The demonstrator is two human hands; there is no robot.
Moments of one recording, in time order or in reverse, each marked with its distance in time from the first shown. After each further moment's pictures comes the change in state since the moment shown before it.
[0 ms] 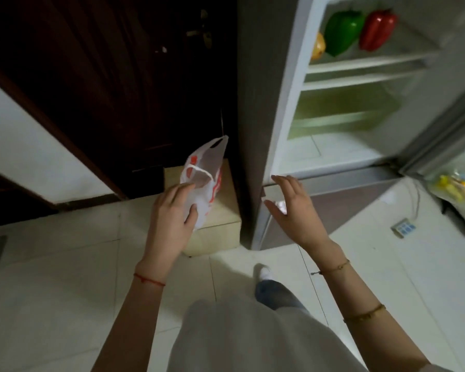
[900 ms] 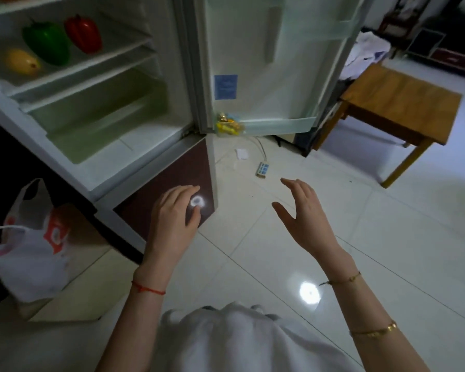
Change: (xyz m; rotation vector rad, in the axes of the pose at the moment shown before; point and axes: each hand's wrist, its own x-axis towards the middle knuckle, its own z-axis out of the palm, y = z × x) left_hand -0.110 0.331 0.140 -0.238 -0.339 0.530; right_hand -0.358 0.149 -0.201 -0.155 0.418 0.609
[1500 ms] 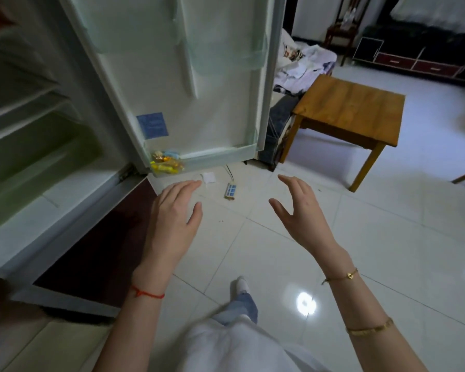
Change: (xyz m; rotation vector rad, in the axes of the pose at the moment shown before) left_hand 0.137 0.133 0.100 0.012 0.010 0.186; right_hand 0.085 0.147 -0.081 0.004 0.122 0.101
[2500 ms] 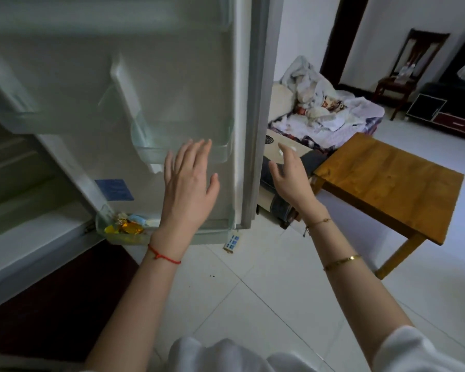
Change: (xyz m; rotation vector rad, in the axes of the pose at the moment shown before) left_hand 0.311 0.107 0.117 0.276 0.259 -0.078; right_hand 0.394 0.139 -0.041 0.188 -0.003 -0.184
